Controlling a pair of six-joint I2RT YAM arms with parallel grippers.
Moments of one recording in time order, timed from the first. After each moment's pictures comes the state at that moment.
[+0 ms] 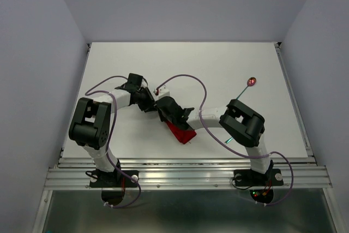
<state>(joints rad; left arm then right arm) -0.28 1.71 0.93 -0.27 0.32 -0.78 1.01 2.05 1.22 0.24 0.37 0.32</state>
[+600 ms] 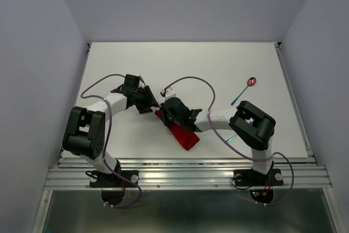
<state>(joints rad) -0.28 1.59 0.89 -0.29 0.31 -0.71 1.00 1.93 1.09 0.24 0.22 0.46</state>
